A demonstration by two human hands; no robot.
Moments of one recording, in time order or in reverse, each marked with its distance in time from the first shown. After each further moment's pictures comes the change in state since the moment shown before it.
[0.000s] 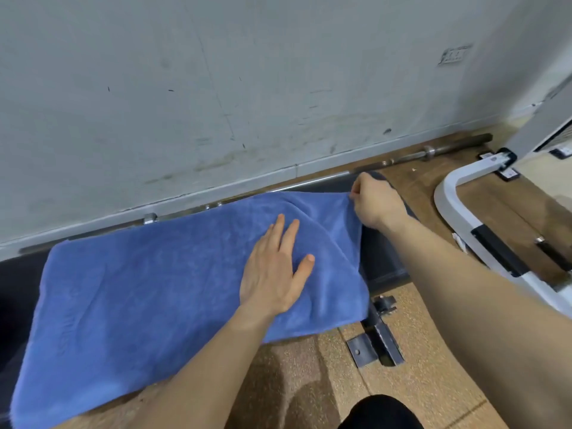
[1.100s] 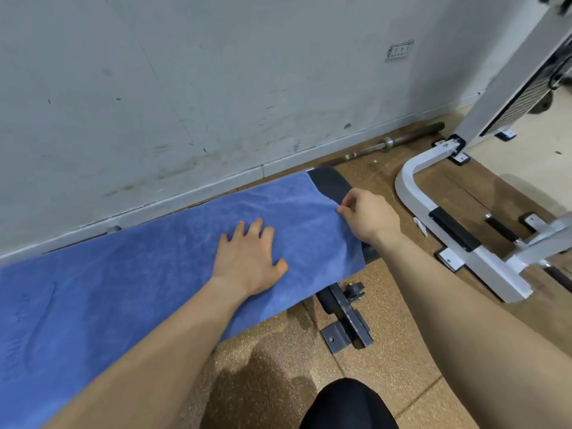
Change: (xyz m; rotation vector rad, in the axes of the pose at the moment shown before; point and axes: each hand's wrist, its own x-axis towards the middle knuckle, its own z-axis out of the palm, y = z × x) left_hand 0.026 0.041 -0.011 0.443 -0.274 0.044; right_hand -0.056 0.069 -0.024 0.103 0.016 0.162
